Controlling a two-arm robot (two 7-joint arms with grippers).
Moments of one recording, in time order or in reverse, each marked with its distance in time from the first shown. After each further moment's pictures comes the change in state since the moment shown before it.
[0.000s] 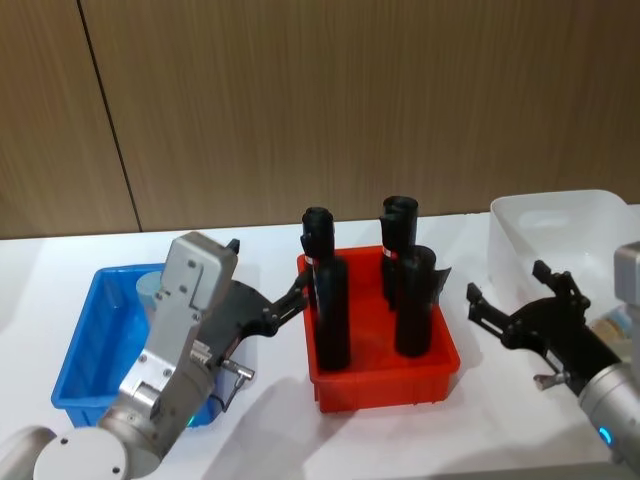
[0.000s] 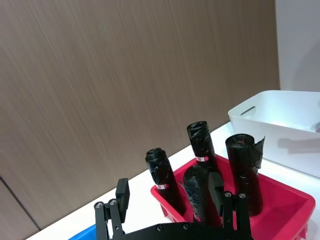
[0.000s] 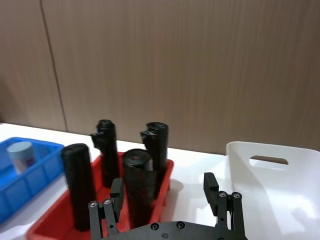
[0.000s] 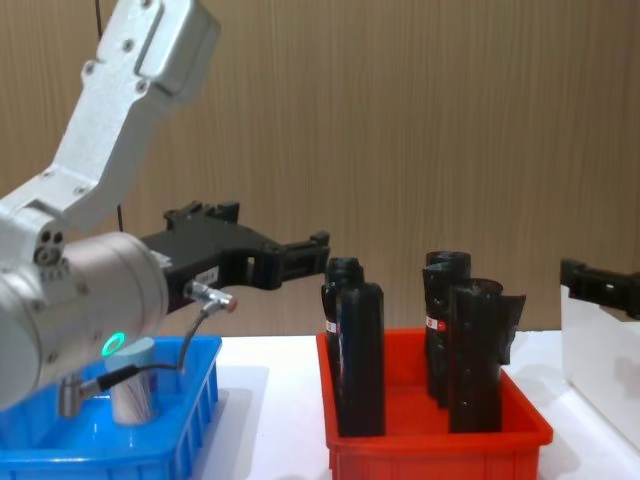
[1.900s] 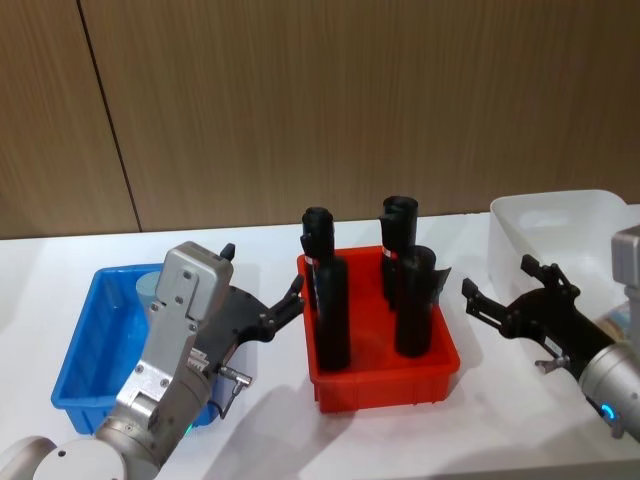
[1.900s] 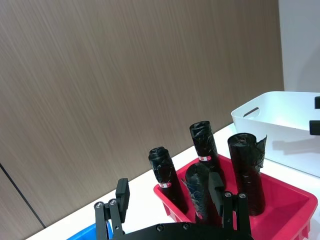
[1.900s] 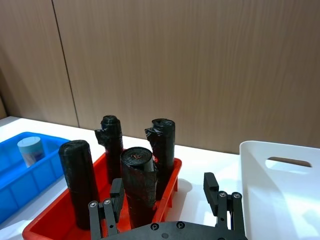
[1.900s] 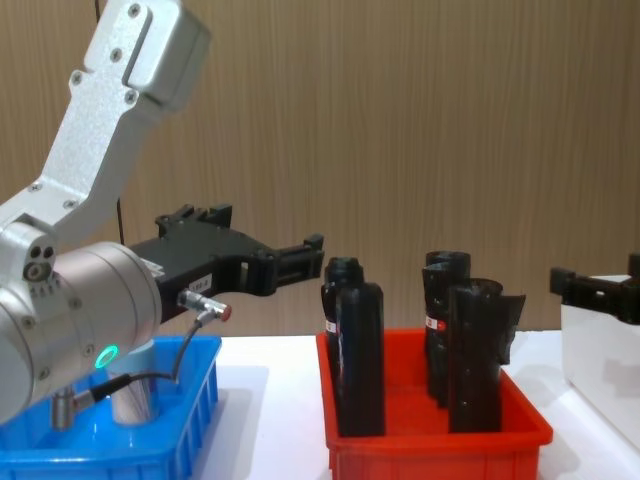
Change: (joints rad) left arm 0.020 0.008 0.003 -0.007 0.004 -0.028 0.024; right arm 0.100 -0.004 0.026 0.149 0.037 -0.016 0.157
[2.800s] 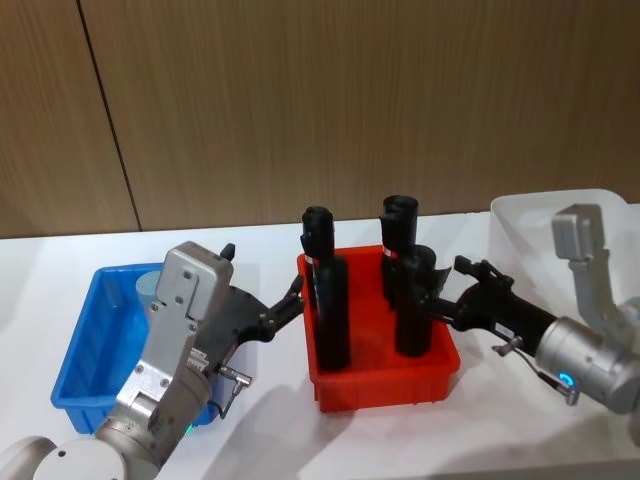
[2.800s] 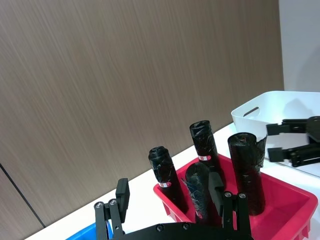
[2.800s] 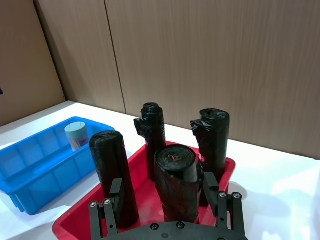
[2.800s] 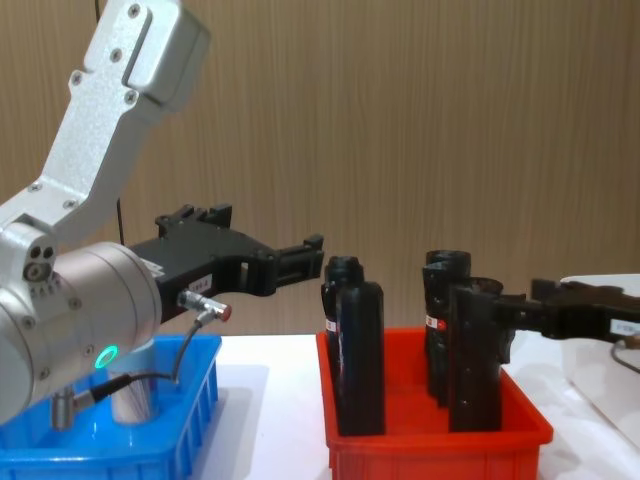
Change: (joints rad) left arm 0.000 0.000 0.000 0.000 0.000 0.000 0.000; right arm 0.253 -0.069 -0.032 0.361 0.009 -0.016 0.333
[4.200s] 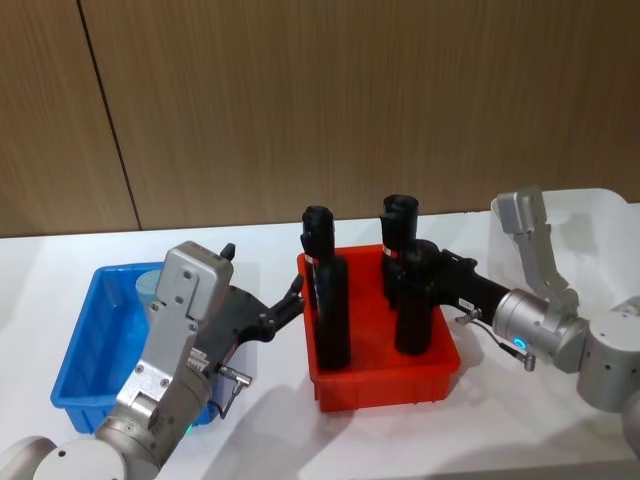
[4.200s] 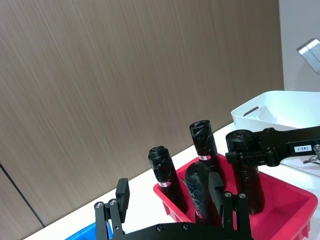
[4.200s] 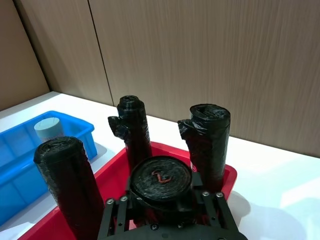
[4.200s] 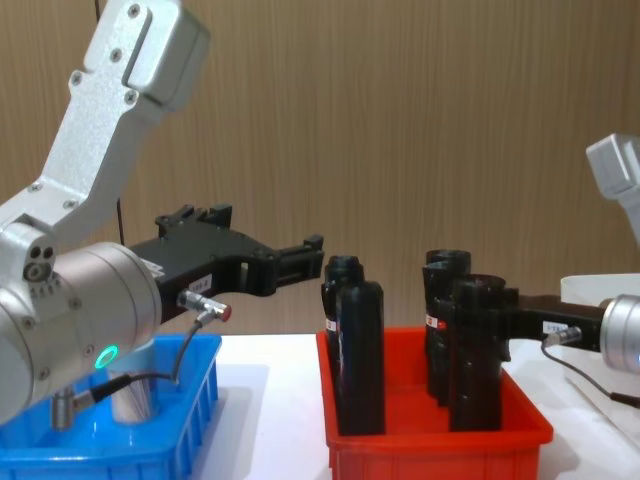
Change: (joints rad) left arm 0.000 0.000 0.000 0.000 0.000 0.000 0.000; right arm 0.295 -0.114 -0.055 0.478 -0.061 -0.118 0.030
